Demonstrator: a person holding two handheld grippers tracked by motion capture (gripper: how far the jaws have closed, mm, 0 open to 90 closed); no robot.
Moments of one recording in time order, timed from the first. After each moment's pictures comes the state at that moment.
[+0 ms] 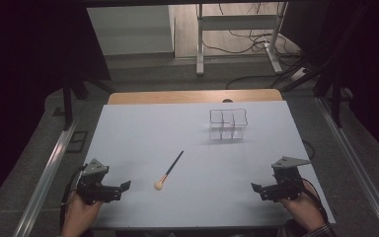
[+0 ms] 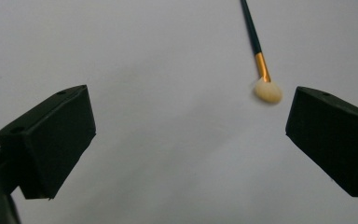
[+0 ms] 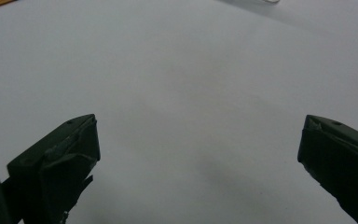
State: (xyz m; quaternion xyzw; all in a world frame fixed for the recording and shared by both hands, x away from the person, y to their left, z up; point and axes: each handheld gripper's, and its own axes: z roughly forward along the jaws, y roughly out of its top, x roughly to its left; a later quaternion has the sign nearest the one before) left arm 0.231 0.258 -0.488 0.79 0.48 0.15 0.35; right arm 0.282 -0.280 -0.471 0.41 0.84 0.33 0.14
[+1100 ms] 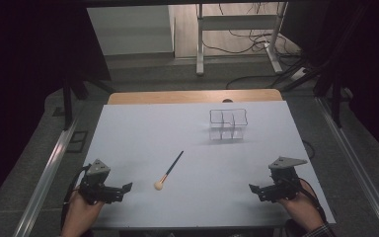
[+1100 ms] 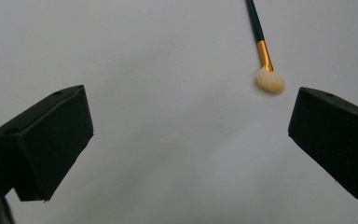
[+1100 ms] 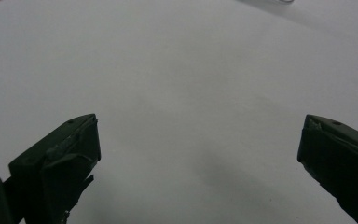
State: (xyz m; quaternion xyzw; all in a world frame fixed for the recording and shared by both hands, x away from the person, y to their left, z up) left arm 0.233 0.254 -0.487 0.80 0.48 0.14 0.34; right arm 0.283 -0.275 -0.474 0.39 0.85 0.33 0.14
